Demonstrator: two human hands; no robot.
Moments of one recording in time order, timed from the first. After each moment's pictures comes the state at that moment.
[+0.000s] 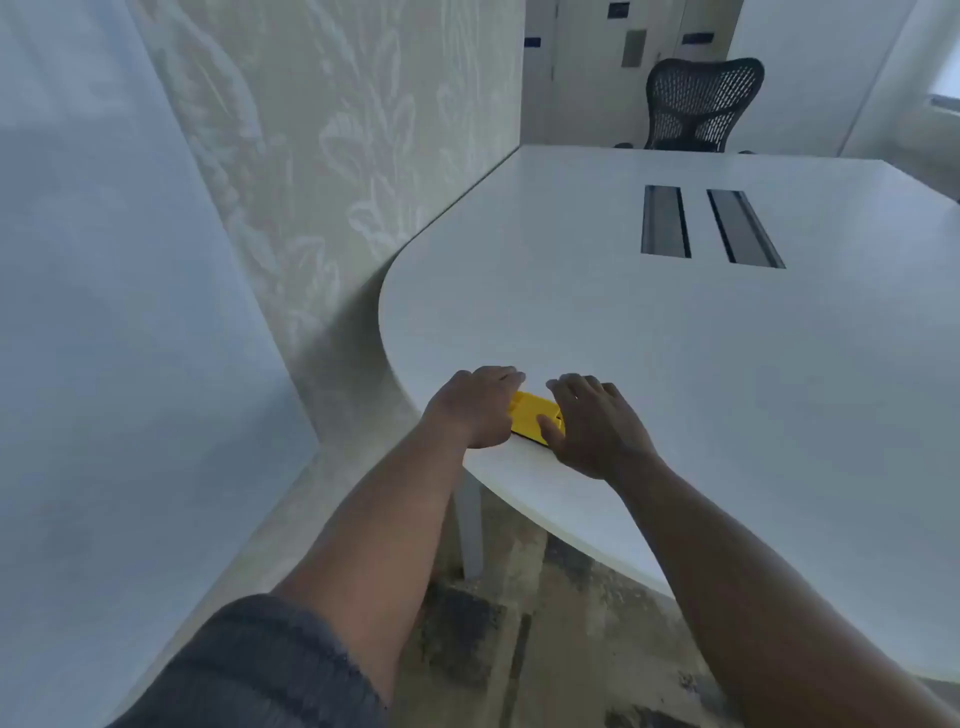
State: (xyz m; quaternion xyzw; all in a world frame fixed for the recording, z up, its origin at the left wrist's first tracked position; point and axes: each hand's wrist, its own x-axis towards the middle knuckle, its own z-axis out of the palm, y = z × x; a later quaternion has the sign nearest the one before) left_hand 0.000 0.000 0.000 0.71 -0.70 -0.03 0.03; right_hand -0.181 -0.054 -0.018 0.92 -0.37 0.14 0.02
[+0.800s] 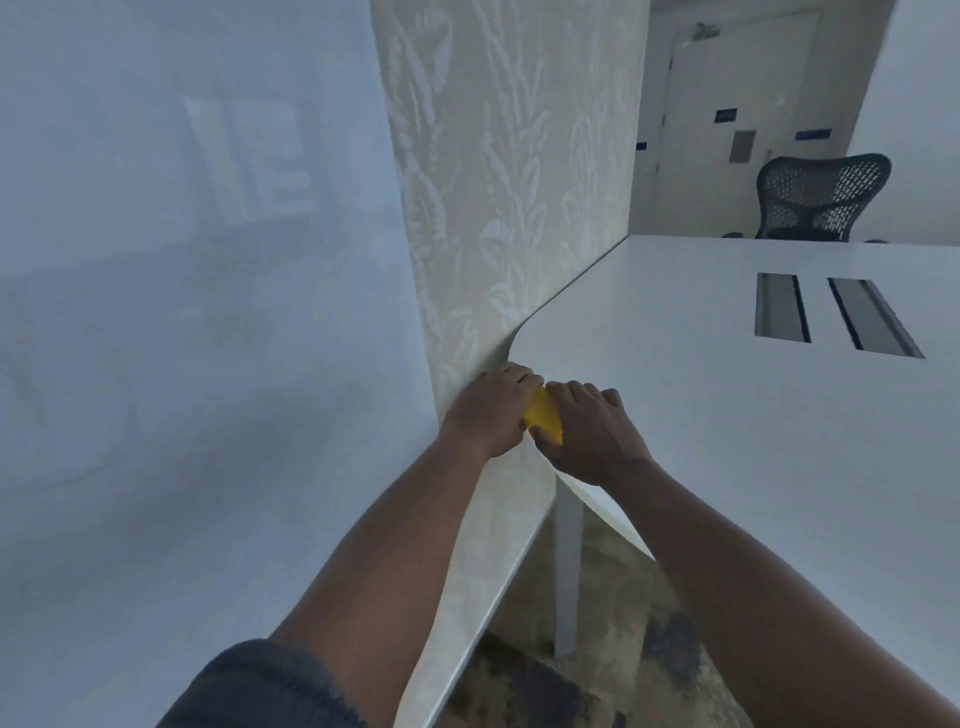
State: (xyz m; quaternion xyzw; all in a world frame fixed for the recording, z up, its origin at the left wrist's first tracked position) left_hand 0.052 0.143 0.104 0.75 -0.64 0.13 0.09; right_hand -0.083 0.054 0.069 0.93 -0.26 0.26 0.02
